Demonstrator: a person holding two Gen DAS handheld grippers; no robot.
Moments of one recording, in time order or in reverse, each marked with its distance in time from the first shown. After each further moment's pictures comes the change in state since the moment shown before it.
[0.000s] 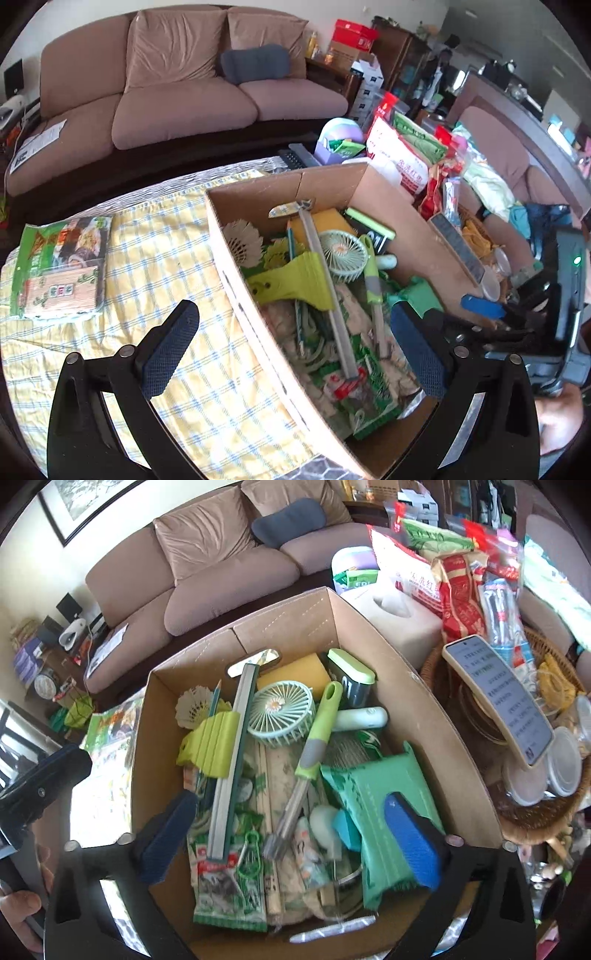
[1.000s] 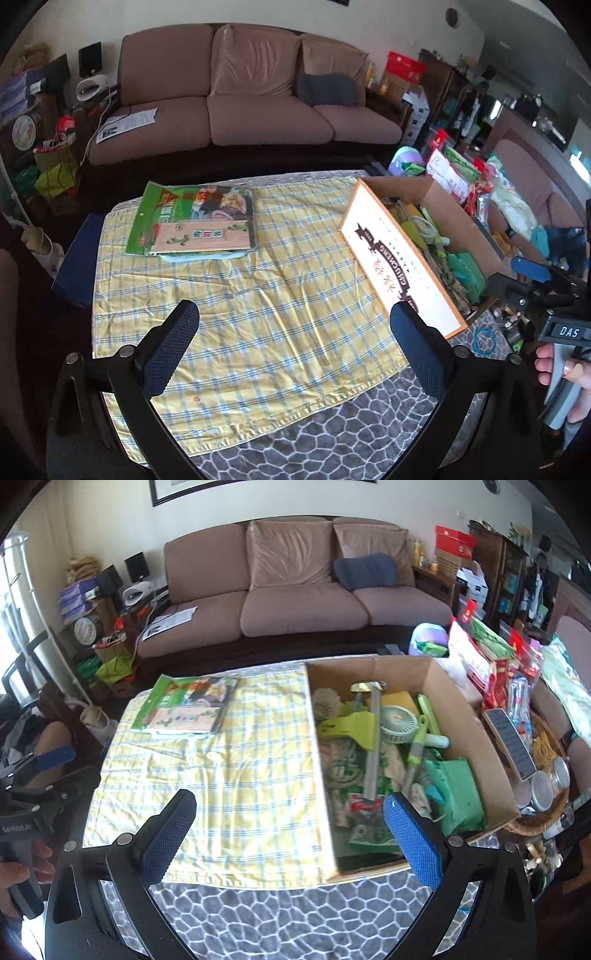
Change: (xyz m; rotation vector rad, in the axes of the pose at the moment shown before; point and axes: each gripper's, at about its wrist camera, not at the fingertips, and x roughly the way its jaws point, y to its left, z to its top) left arm -0.187 0.173 -0.113 -0.125 -0.094 0.136; right arm -0.085 0.201 -0.080 -0.289 -0.127 -0.003
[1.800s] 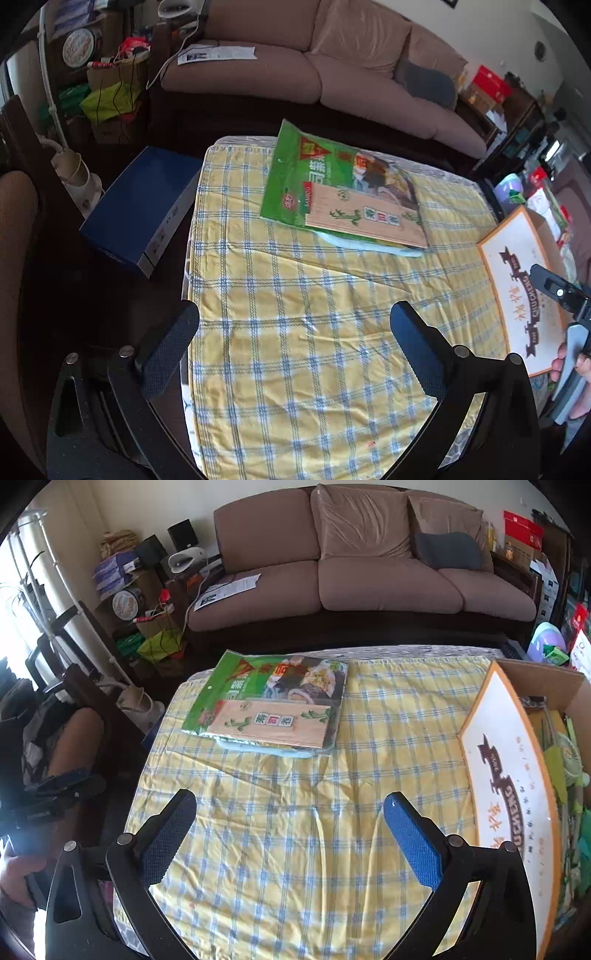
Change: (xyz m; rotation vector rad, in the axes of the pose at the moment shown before) left arm 0.120 0.262 -0.012 -0.236 0.117 0.111; right arm 0.203 0.134 0.049 -0.031 0.085 0.221
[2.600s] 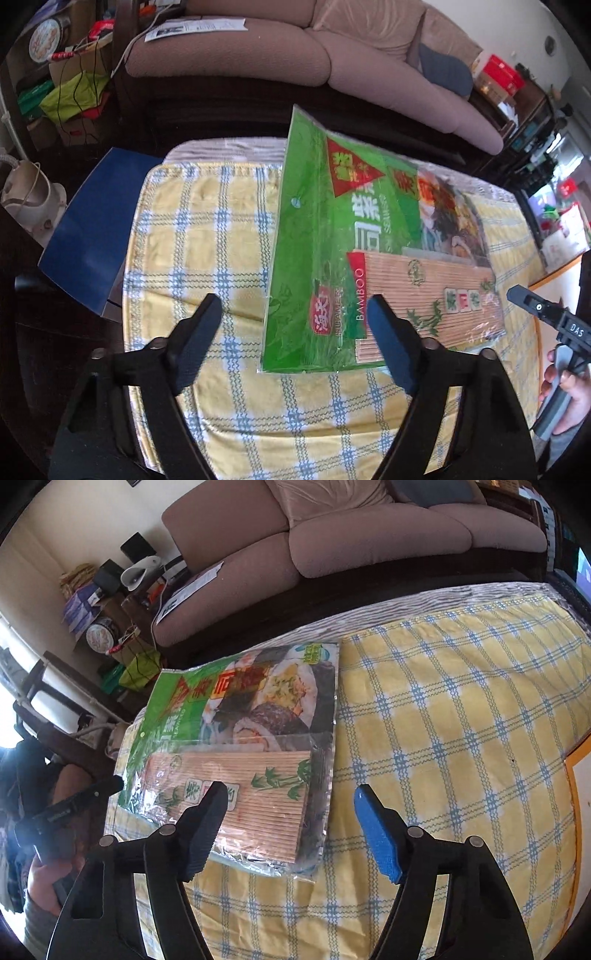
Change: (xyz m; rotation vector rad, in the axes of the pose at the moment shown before) left arm 0.171 0.017 0.099 0.006 0.070 -0.017; right arm 0.173 -0.071 0.050 0.197 0.071 0.099
